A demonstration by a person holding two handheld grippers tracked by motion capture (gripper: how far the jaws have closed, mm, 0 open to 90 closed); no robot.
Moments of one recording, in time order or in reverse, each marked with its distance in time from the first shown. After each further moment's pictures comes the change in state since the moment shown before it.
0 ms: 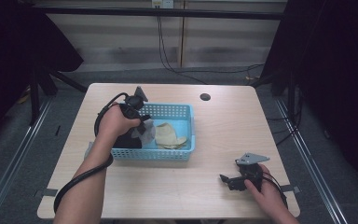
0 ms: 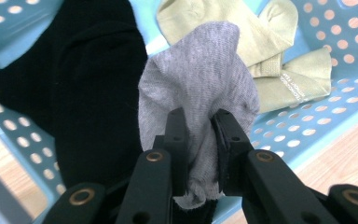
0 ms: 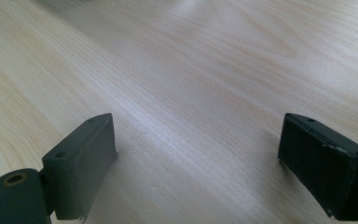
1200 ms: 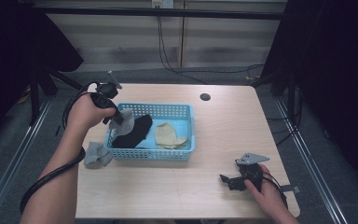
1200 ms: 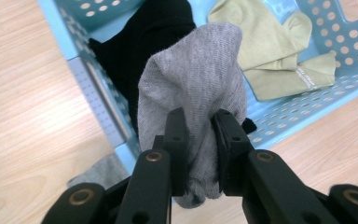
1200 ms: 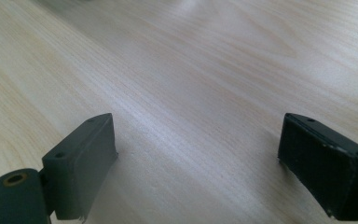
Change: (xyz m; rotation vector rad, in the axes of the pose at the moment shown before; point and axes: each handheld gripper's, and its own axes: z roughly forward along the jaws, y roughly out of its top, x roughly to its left) left arm 0.036 -0.030 -0.067 -0.065 0.042 -0.090; right arm 0.000 0.000 0.000 0.000 0.000 -0.001
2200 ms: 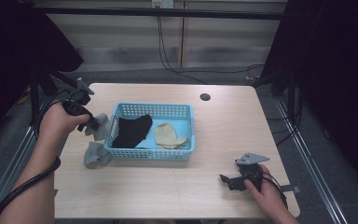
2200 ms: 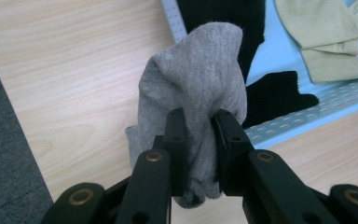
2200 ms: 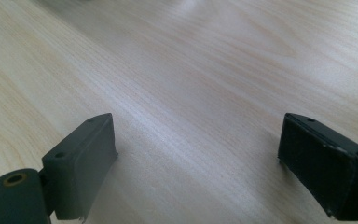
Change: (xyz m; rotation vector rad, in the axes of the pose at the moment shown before) left arm 0.055 -0.050 -0.008 -0.015 0.038 -0.134; right arm 0.000 0.000 0.000 0.000 -0.001 0.002
